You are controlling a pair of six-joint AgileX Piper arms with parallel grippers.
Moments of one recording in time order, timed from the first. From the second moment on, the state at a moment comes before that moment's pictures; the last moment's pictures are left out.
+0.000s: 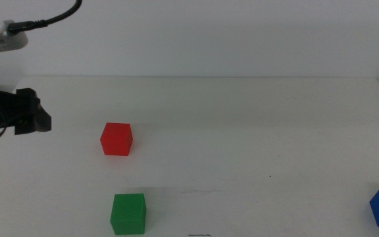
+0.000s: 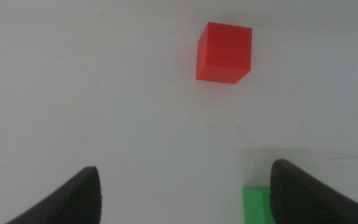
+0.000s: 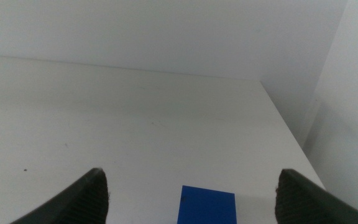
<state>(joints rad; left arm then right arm) 0.01 1.13 -0.99 -0.22 0.89 0.06 -0.02 -0.01 0.03 -0.05 0.22 -0.06</state>
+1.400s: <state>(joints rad) -0.26 2.08 -1.62 -0.01 0.99 -0.11 -0.02 -0.01 0.03 -0.05 0.22 -0.06</state>
